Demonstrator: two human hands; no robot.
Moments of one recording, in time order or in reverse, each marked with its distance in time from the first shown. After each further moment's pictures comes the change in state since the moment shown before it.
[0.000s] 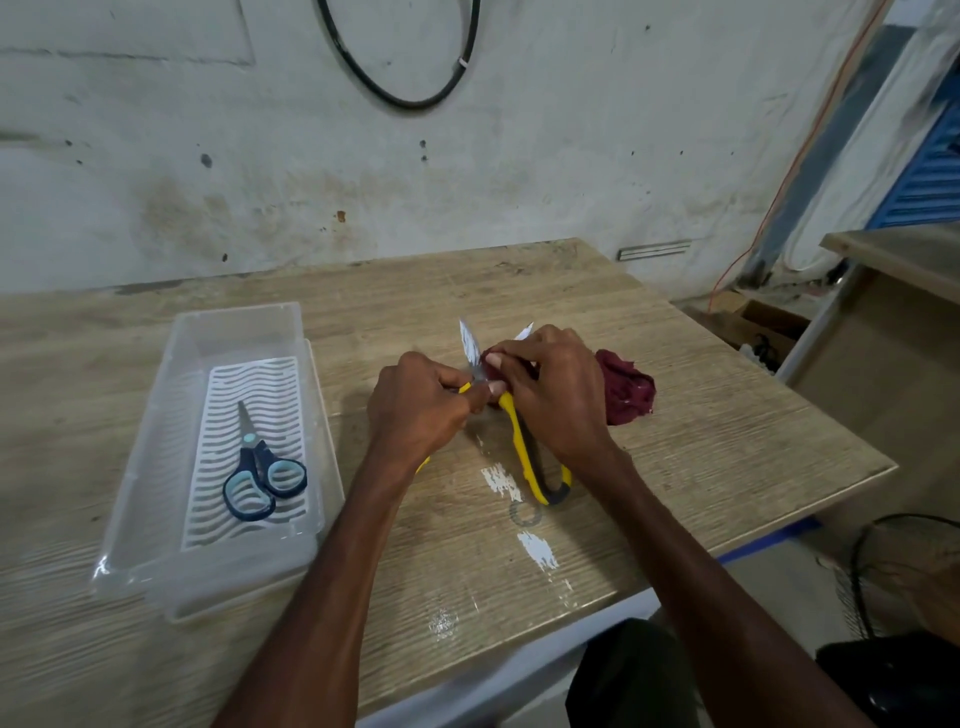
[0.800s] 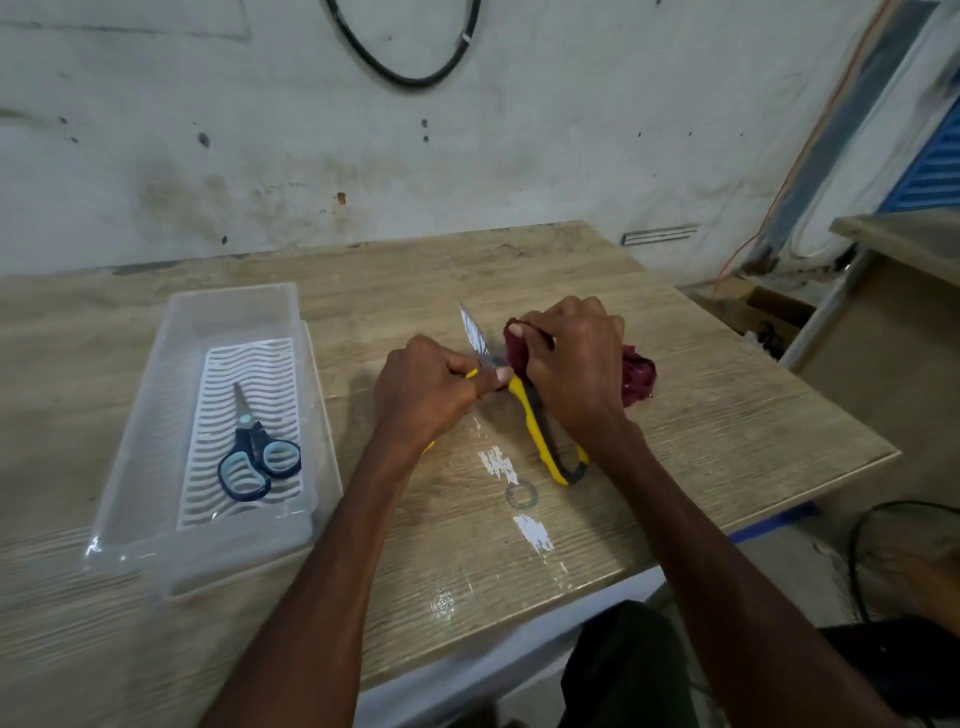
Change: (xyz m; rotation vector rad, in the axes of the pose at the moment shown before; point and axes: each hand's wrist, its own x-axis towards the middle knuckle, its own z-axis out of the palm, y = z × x) left_hand 0.000 0.003 0.008 0.014 -0.032 0.050; right_hand 0.012 0.013 -0.007 -0.204 0.016 0.068
